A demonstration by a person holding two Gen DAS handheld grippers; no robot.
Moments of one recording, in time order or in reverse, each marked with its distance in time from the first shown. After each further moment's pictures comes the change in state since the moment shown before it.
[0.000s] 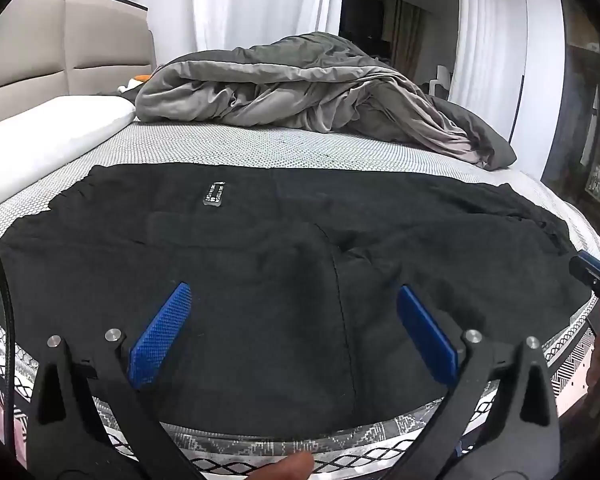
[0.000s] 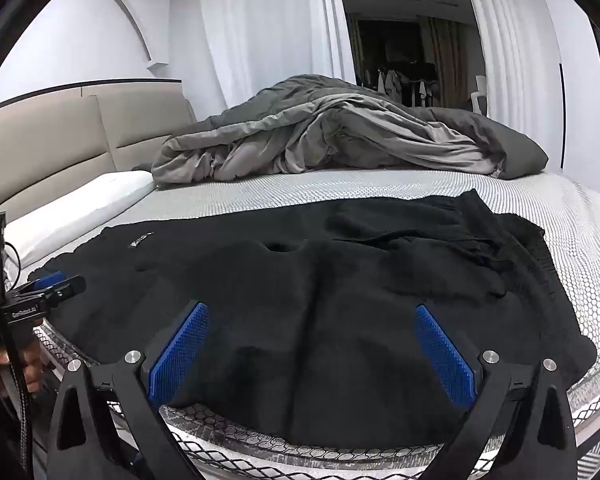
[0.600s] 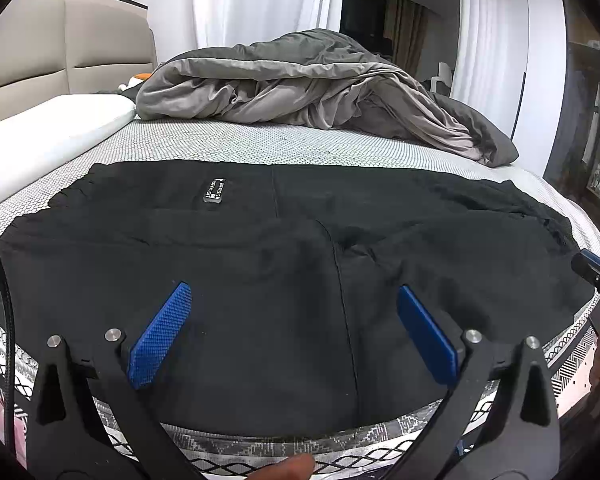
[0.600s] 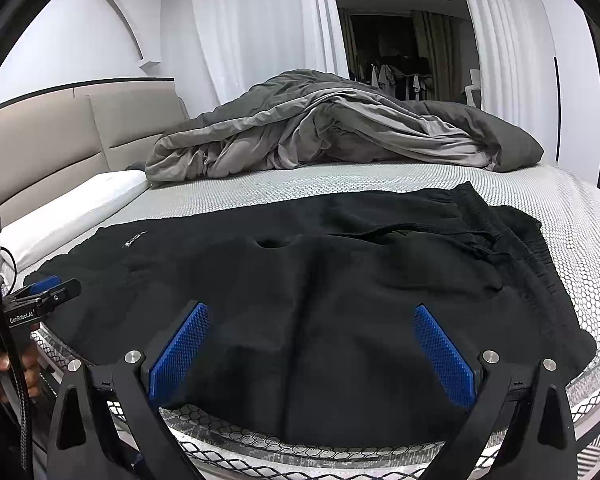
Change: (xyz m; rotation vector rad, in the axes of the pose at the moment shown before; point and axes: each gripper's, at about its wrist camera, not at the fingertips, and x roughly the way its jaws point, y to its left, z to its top) left arm 0.001 0.011 -0.001 -0.018 0.006 0.001; right arm 0.002 -0.004 0.002 0.017 0.023 -0.015
